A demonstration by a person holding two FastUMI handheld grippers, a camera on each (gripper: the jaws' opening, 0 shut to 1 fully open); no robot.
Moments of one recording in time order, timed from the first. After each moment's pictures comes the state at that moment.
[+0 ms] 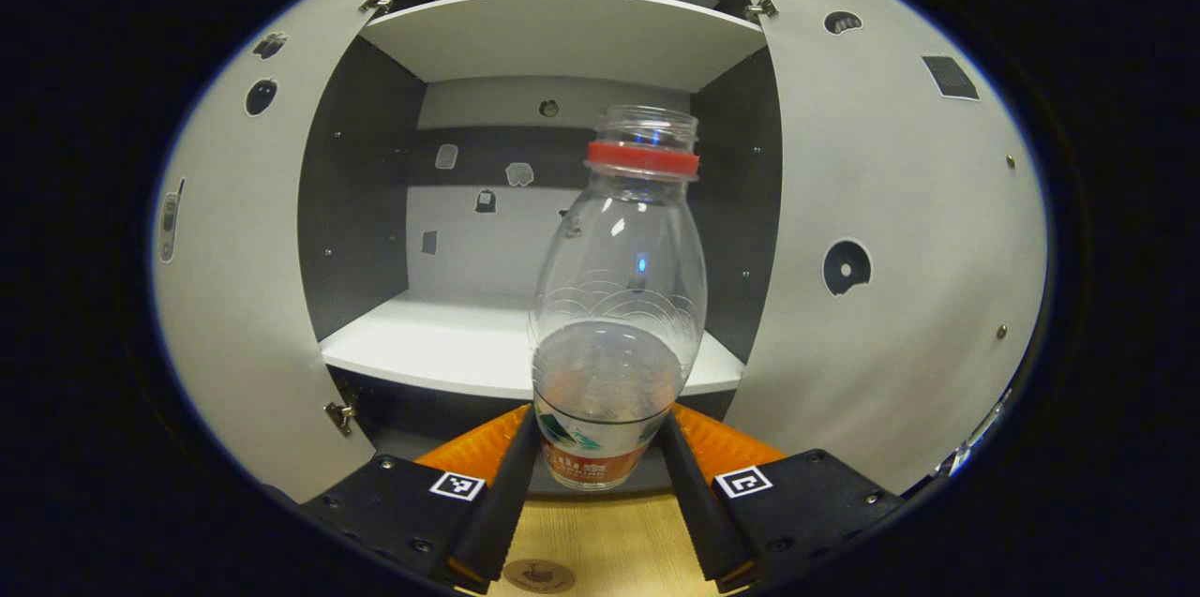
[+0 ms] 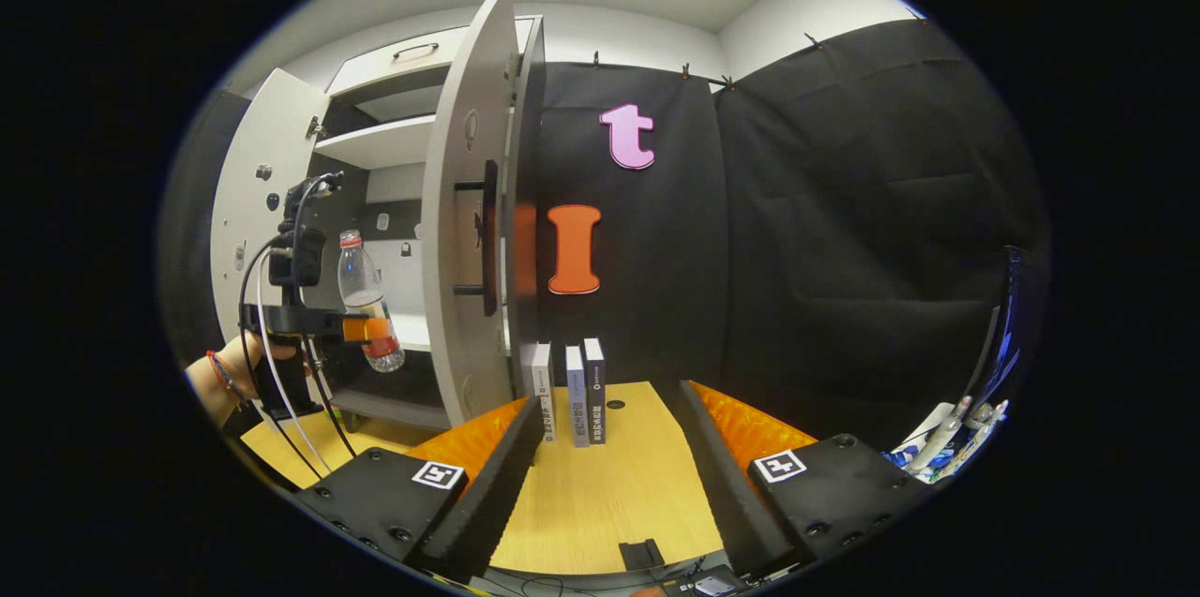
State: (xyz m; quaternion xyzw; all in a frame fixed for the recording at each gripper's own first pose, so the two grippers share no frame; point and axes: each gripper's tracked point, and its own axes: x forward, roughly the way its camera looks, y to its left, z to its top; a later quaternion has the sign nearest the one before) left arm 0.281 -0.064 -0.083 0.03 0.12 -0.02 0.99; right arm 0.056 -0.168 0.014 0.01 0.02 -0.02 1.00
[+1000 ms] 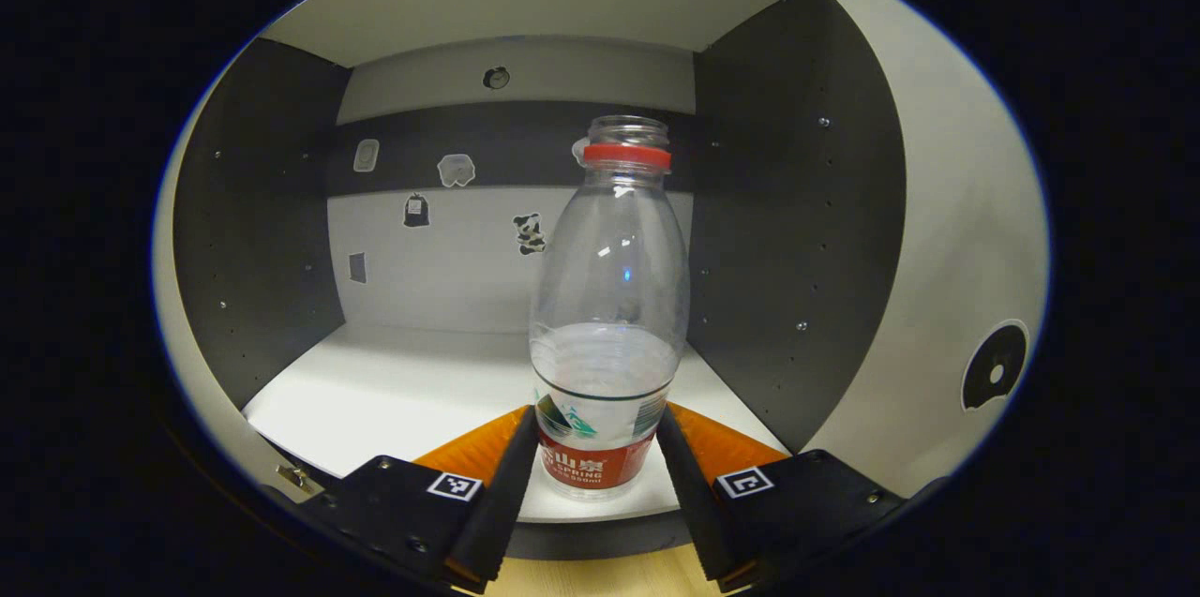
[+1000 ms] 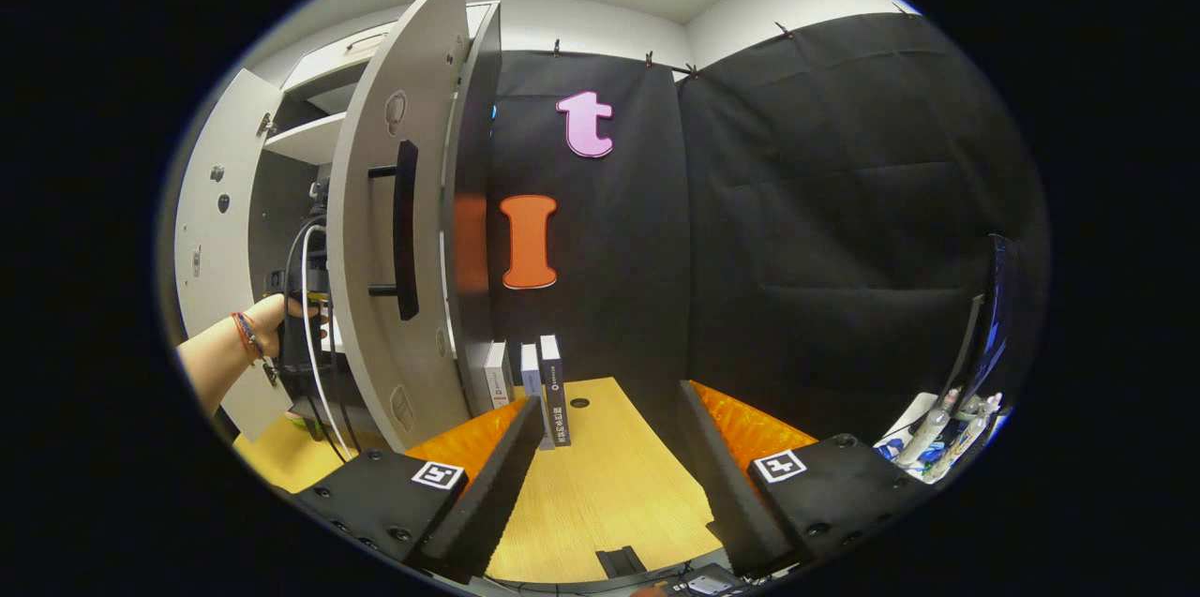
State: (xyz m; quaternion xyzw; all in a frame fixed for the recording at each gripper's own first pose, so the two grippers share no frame) left arm 0.421 -0.084 -0.099 0.06 0.15 -0.02 0.99; right arm 0.093 -0.199 0.006 0.02 0.04 -0.08 1.00
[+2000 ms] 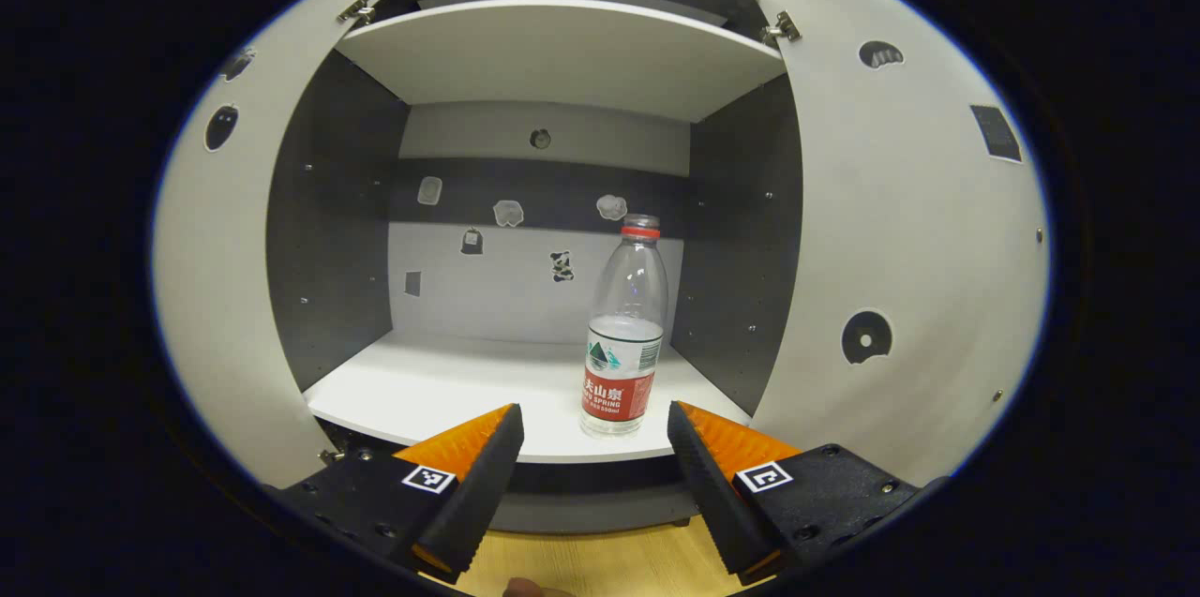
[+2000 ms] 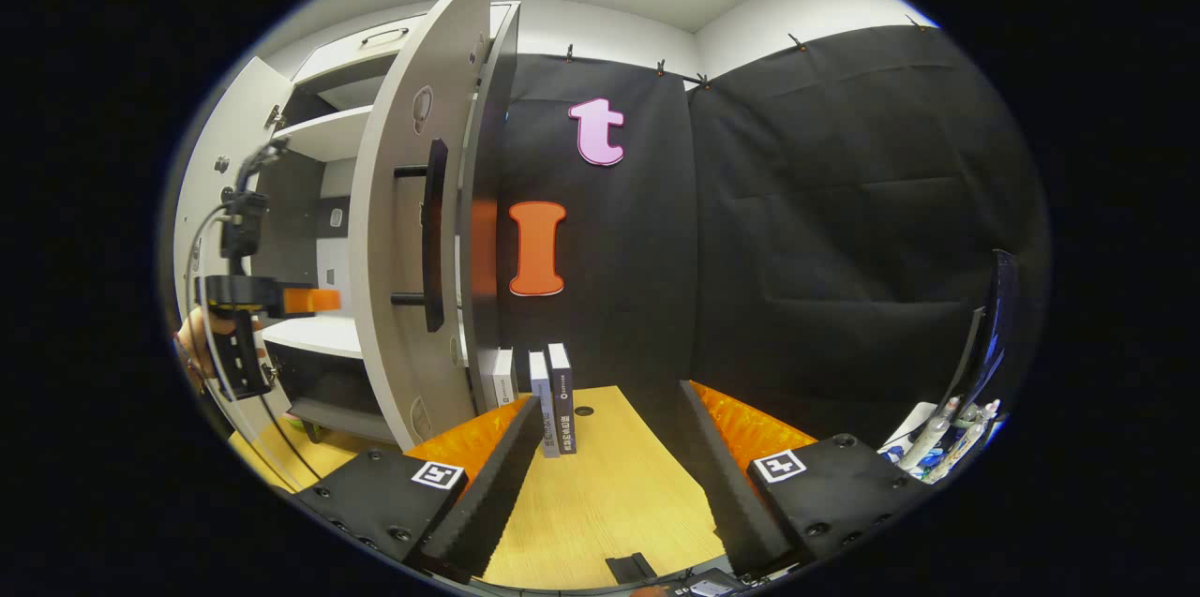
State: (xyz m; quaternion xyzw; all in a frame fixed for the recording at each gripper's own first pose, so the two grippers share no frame) left arm 0.283 -0.050 -0.039 0.02 0.08 -0.04 1.00; right arm 0.106 -0.169 0.018 0.00 0.02 -0.08 1.00
